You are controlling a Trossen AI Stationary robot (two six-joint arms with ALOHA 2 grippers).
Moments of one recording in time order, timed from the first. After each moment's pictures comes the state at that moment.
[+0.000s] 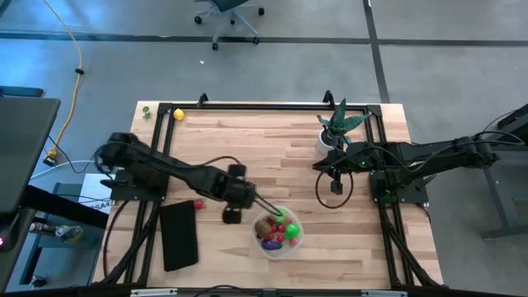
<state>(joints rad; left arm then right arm) -0.17 1.68 1.29 -0.85 -0.27 -0.12 0.06 0.89 0.69 -0.36 0.15 0.03</state>
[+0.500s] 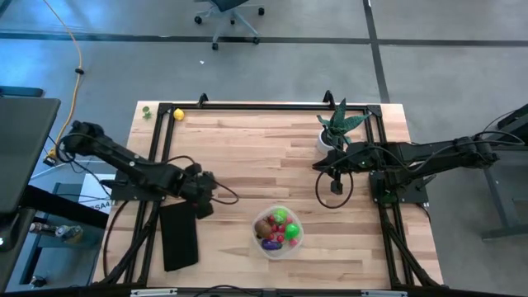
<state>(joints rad) -0.26 1.21 0.67 -0.70 -0.30 -0.66 0.06 0.89 0.69 -0.36 0.15 0.03</state>
